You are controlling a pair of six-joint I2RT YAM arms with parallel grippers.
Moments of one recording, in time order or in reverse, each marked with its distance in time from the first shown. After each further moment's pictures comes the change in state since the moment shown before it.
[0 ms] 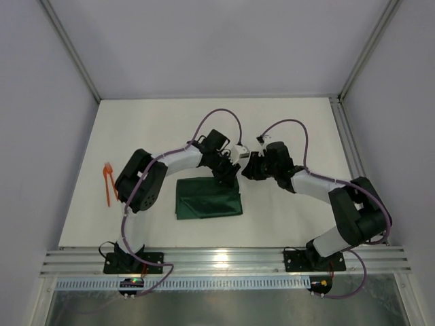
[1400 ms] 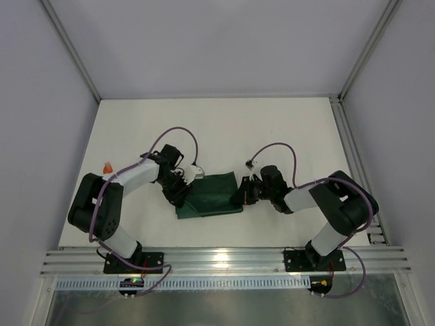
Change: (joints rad) left arm 0.259 -0.448 -0.449 -0.357 -0.169 0.241; right arm 0.122 0.091 -0.261 0.430 -0.237 0.147
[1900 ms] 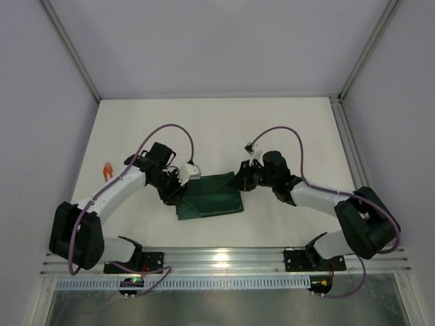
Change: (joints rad) left arm -0.001 -0.217 -0.003 -0.120 0.062 0.098; right arm -0.002 -0.199 0.120 -0.223 0.015 -0.079
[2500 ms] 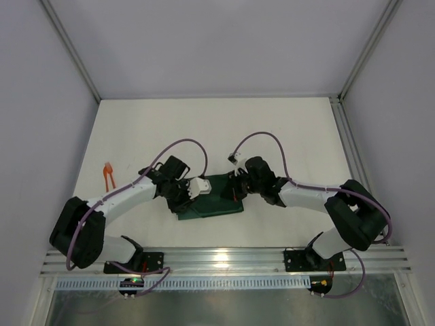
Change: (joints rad) left arm -0.165 -0.031 -0.127 0.160 -0.092 -0.046; right arm 0.153 0.053 0.096 -0.145 0.093 -0.088
